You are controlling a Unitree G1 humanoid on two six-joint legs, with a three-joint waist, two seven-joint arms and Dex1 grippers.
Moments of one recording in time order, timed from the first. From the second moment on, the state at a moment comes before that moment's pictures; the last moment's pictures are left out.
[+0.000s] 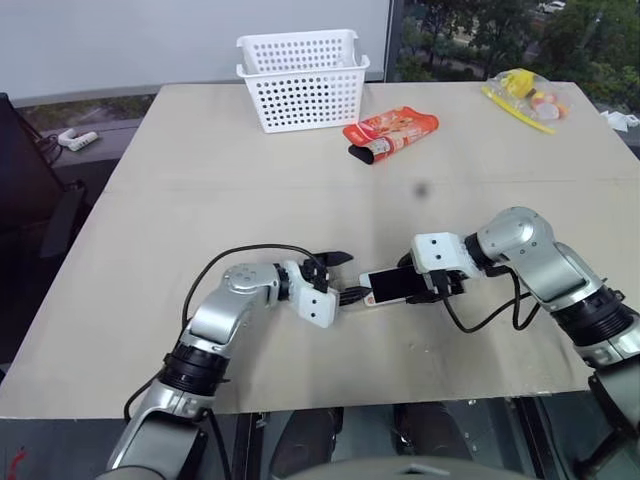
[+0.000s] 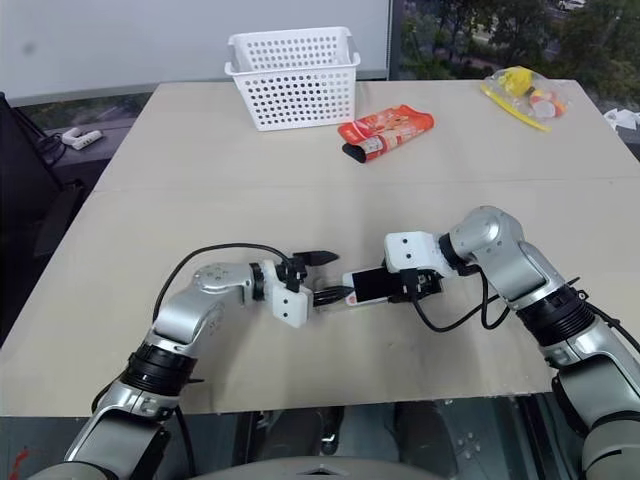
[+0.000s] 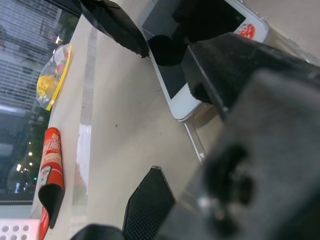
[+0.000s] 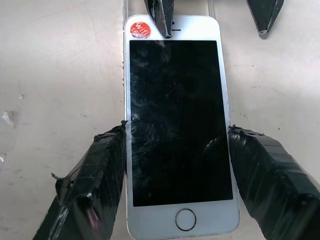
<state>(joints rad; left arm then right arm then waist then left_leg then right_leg) -0.39 0.47 -0.23 0.01 -0.31 0.48 -0.92 -0.68 -0.68 0.46 -0.02 -0.07 0.32 1.35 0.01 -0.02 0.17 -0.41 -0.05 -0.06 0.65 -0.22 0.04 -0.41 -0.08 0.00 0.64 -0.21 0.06</state>
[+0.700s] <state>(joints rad) -0.44 0.42 -0.26 0.09 -0.26 0.52 -0.91 -0.70 -0.67 0.51 -0.06 -0.10 0.49 1.34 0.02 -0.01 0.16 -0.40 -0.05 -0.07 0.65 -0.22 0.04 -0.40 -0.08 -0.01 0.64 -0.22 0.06</state>
